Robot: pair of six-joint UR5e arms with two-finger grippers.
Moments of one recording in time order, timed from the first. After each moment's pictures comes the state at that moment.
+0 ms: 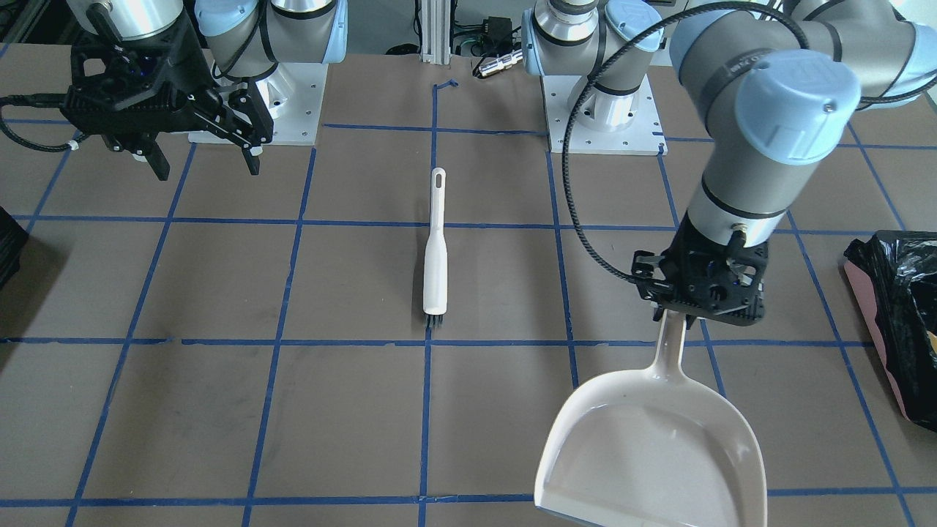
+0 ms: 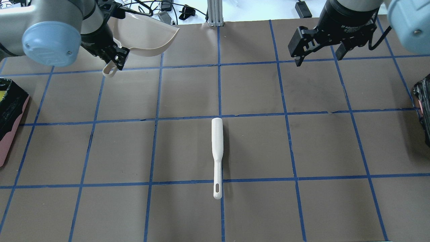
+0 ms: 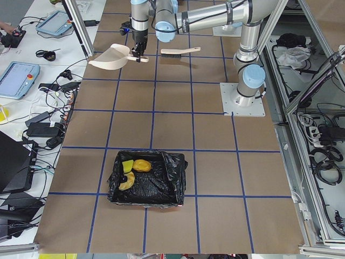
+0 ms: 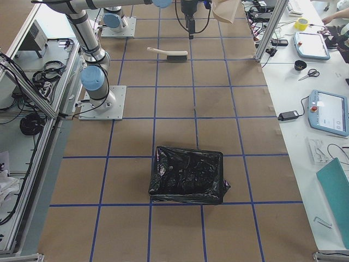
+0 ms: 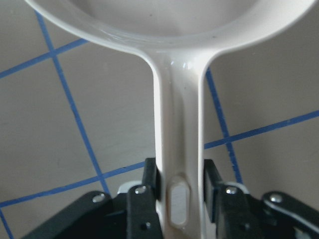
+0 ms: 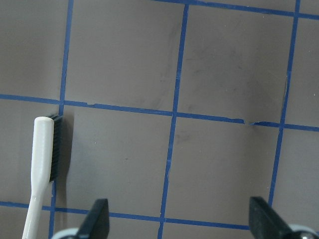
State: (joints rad) left arm -1.56 -1.80 -1.53 -1.28 1.64 0.34; right arm 1.60 -1.59 1.50 -1.58 -1.58 -0.09
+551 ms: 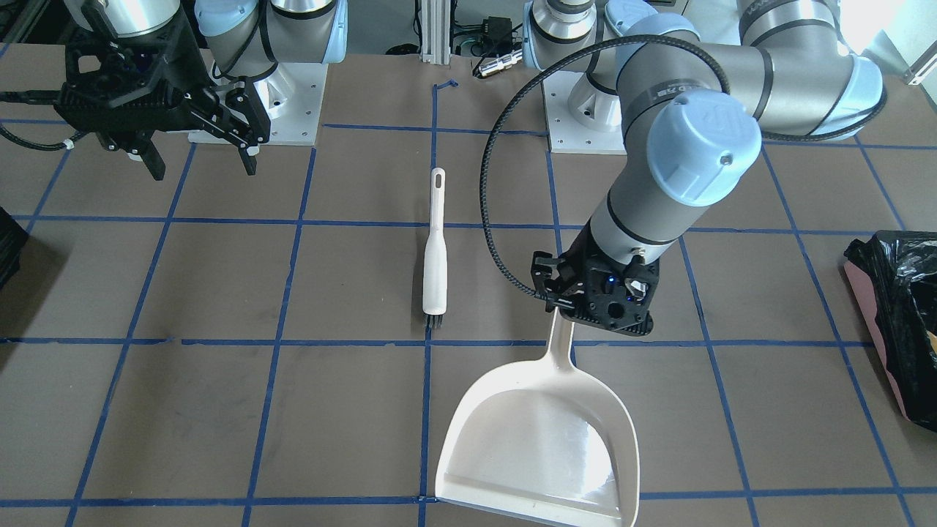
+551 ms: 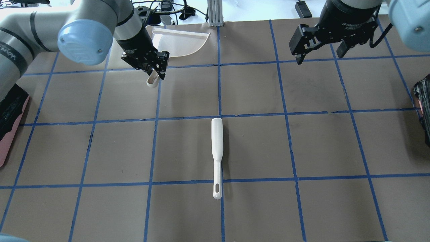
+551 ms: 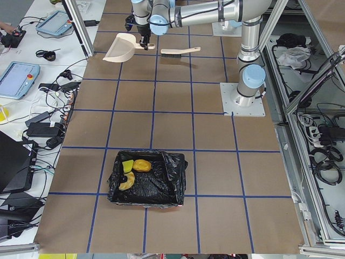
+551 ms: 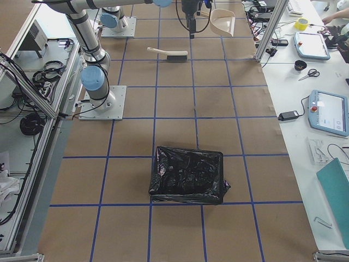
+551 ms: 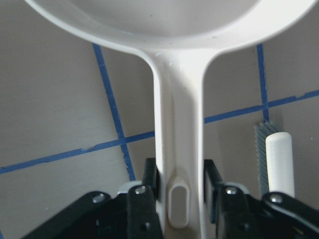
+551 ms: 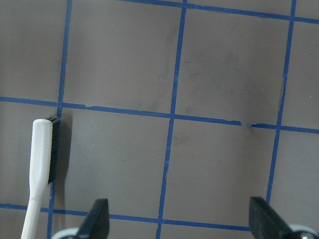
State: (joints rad) left arm -1.66 -1.89 -1.48 -1.38 1.45 0.11; right arm 1.60 -1.59 1.50 -1.58 -1.58 -0.09
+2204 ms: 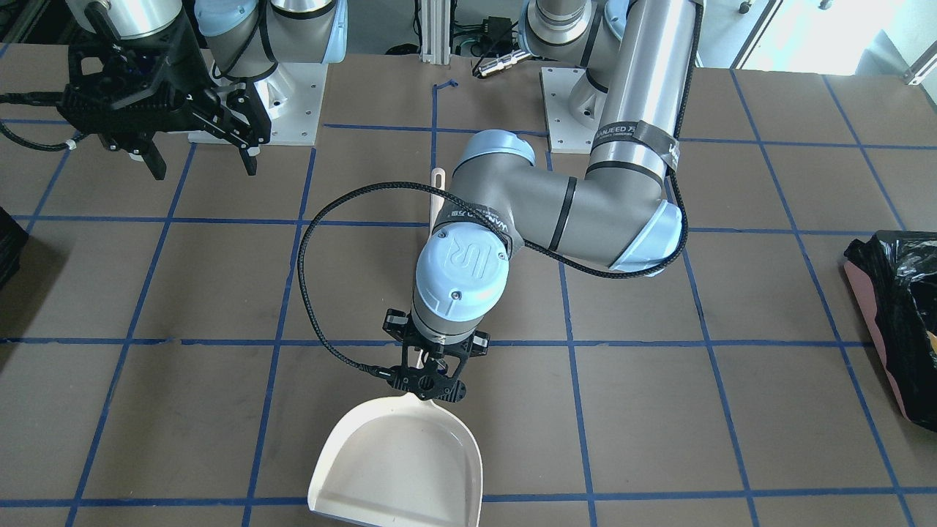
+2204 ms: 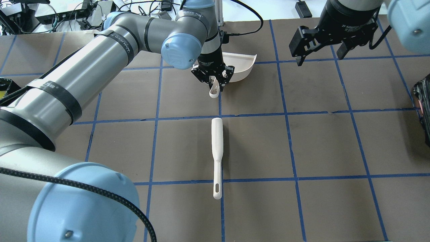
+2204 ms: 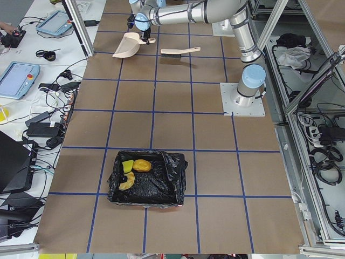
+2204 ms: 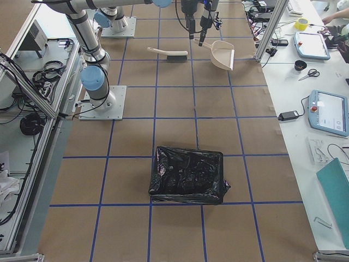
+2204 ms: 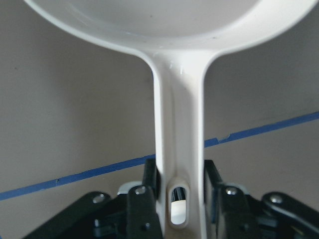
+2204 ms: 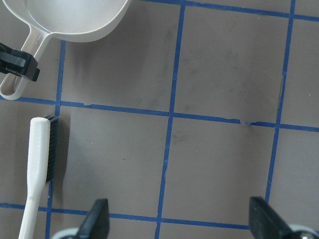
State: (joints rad) left arm -1.88 -2.19 -1.28 -1.35 1.44 -0.08; right arm 1.60 -1.59 1.50 -1.58 -1.59 -0.09
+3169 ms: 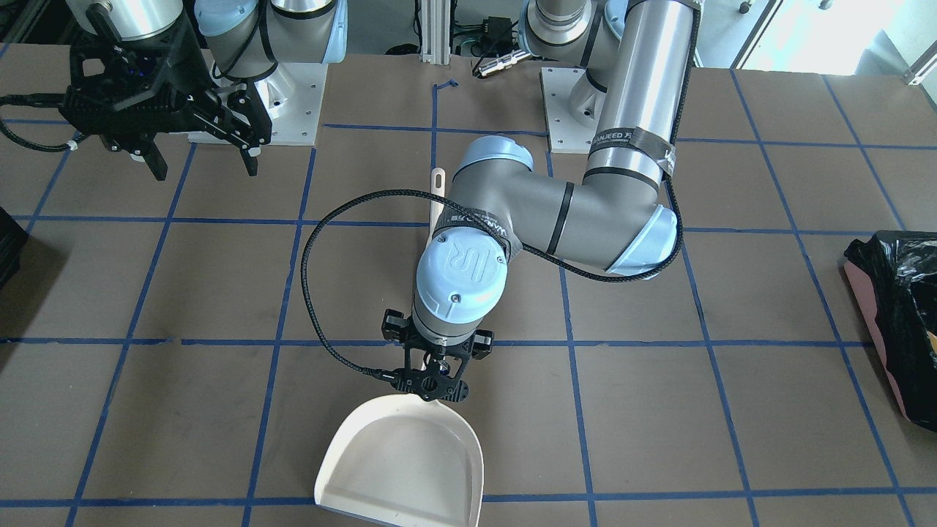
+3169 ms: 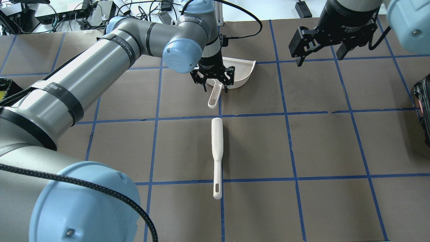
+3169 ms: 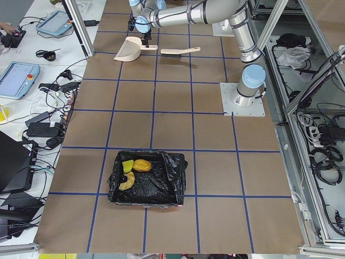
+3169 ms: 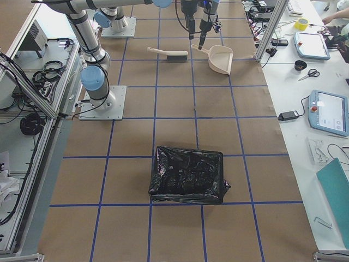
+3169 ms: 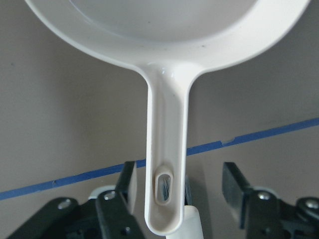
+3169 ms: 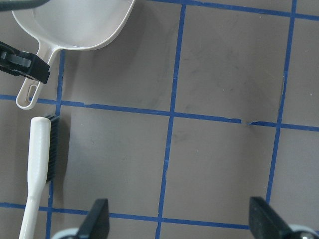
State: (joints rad) left arm -1.88 -2.18 -1.30 -1.33 1.44 -0.13; right arm 1.60 -1.59 1.51 -1.58 -1.59 -0.09
